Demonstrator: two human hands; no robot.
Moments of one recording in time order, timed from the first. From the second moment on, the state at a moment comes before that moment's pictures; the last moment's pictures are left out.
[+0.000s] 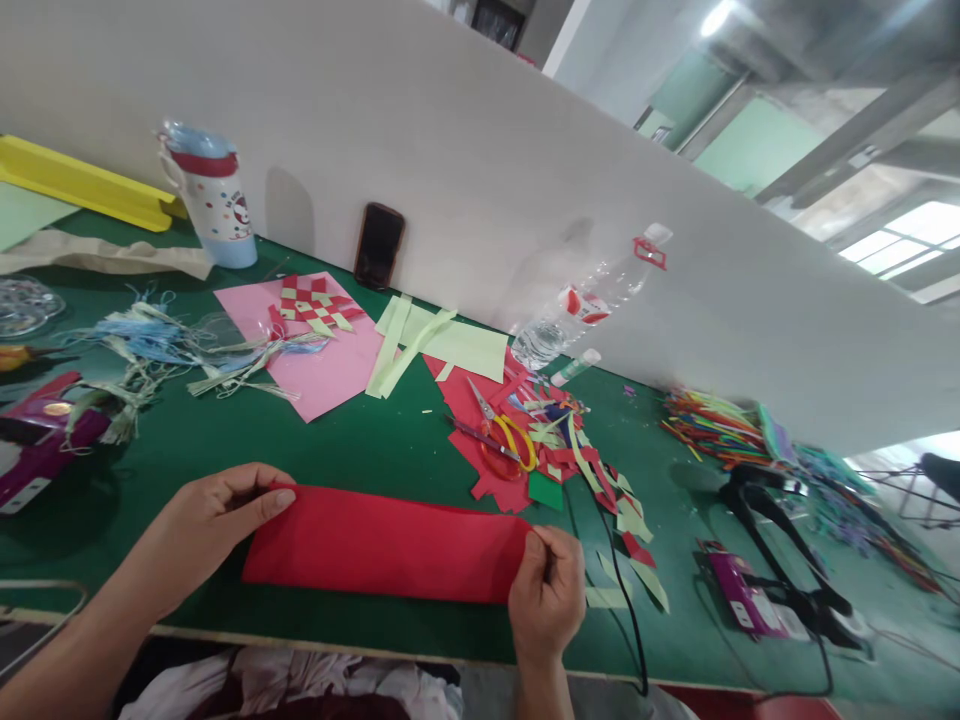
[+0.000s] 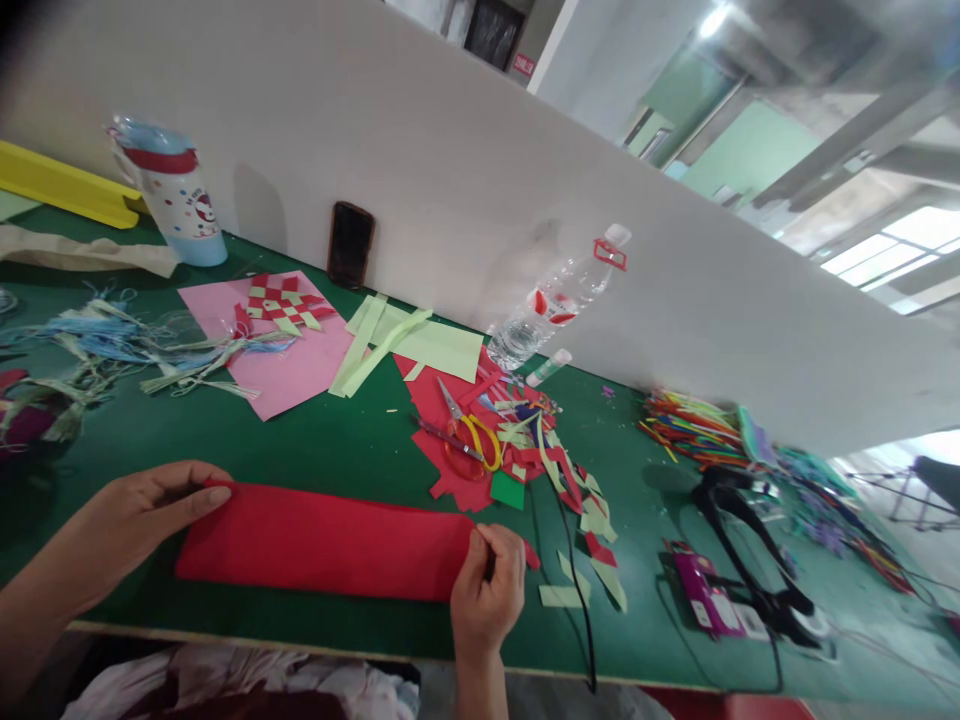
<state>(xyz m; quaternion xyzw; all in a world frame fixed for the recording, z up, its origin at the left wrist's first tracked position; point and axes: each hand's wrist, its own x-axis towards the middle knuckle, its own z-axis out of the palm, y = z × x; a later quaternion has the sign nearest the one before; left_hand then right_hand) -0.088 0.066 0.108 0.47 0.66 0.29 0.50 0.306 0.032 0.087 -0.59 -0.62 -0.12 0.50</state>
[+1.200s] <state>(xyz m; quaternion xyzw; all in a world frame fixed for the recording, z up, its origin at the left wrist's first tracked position) -0.093 0.059 0.100 0.38 0.70 0.32 0.52 0.303 0.036 0.089 -0.62 -0.62 -0.06 0.47</state>
